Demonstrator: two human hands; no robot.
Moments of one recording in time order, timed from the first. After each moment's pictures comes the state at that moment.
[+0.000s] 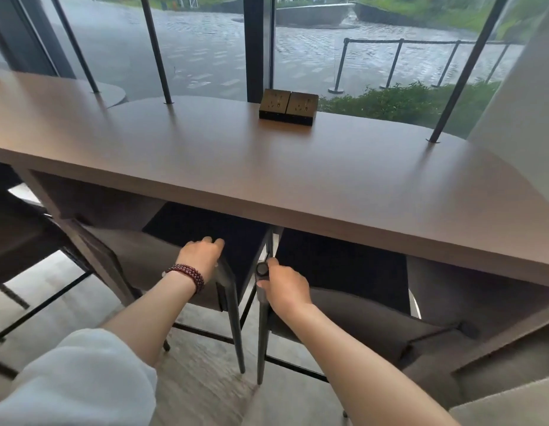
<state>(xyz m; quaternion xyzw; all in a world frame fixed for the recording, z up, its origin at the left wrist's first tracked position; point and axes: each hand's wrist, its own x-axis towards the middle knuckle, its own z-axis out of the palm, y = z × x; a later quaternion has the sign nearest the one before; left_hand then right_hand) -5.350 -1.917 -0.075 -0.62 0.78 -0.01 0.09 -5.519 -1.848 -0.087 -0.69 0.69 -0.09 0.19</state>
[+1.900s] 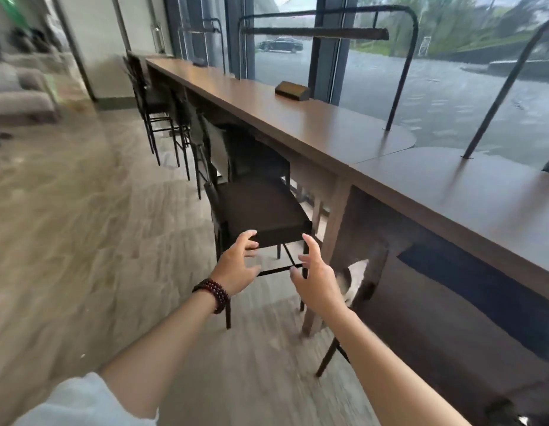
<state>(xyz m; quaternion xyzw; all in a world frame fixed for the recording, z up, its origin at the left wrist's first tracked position) -4.877 -1.757 -0.043 -0.76 0.47 0.20 -0.40 -5.037 -1.830 -0.047 -0.80 0.42 -0.23 0.35</state>
